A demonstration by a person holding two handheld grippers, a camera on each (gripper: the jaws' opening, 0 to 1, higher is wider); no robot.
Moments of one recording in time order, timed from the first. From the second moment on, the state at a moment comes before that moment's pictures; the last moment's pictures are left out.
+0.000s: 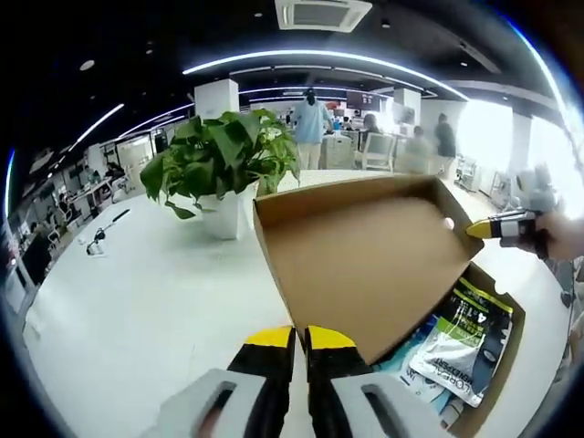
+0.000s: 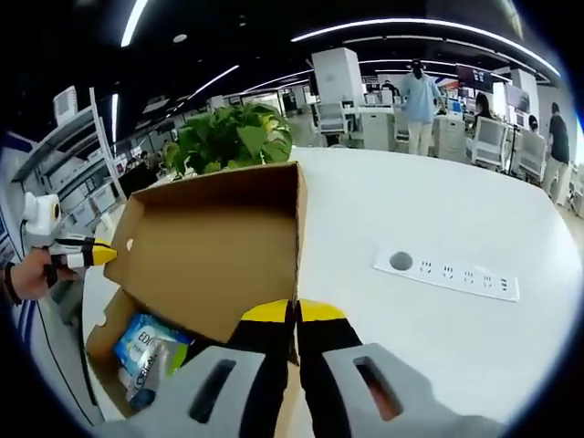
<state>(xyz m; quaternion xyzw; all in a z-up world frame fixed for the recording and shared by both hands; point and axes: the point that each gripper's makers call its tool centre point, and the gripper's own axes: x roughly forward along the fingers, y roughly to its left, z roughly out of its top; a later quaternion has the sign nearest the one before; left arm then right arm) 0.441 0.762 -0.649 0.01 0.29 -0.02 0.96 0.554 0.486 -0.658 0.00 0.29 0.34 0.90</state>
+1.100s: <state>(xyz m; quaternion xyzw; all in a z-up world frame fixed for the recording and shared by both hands) 0.464 0.771 -0.673 0.00 0.32 -0.02 0.95 0.565 0.490 -0.684 0.01 0.32 0.32 0.89</state>
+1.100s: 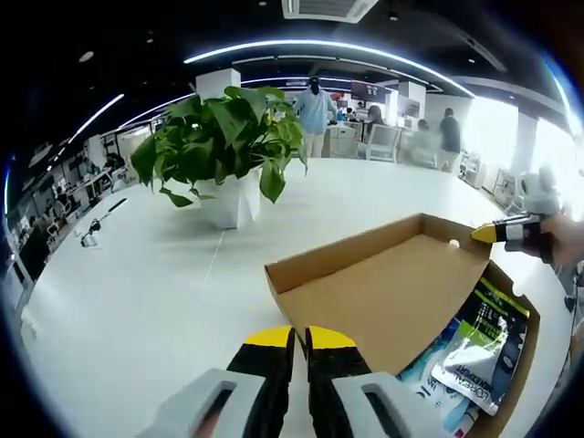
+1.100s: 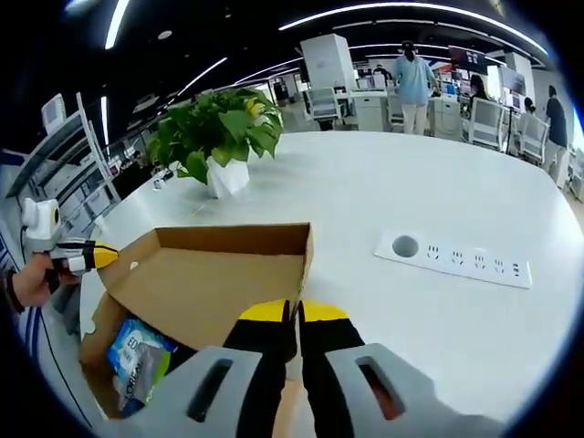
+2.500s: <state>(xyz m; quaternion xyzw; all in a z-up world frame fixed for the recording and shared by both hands) 0.447 0.770 -0.664 0.01 0.32 -0.03 0.95 0.553 0.480 -0.665 -0.01 0.32 0.33 0.89</state>
